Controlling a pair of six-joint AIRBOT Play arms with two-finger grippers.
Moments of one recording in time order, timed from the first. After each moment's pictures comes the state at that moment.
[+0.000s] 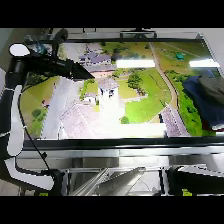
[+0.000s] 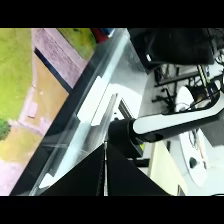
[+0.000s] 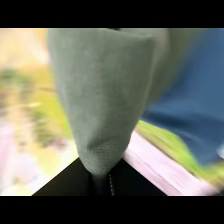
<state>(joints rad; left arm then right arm) -0.08 -1.67 1.79 0.35 -1.68 -1.19 -1.18 -1.47 1.63 -0.88 1.58 1.55</state>
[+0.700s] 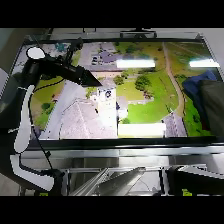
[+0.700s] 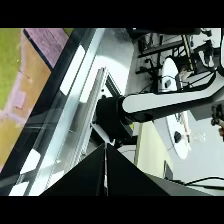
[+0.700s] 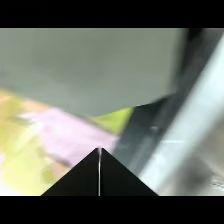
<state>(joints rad) -0.14 -1.72 1.79 0.34 -1.72 -1.19 -1.19 -1.42 1.50 -1.13 1.64 1.60</state>
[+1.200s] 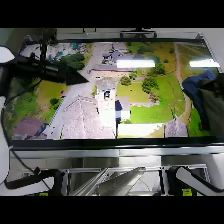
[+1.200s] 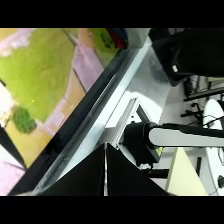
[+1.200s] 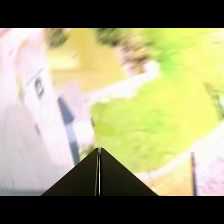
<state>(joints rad) -0.06 -1.38 1.55 0.46 -1.59 -1.21 -0.57 -1.16 1.32 -0.79 1.52 1.36</state>
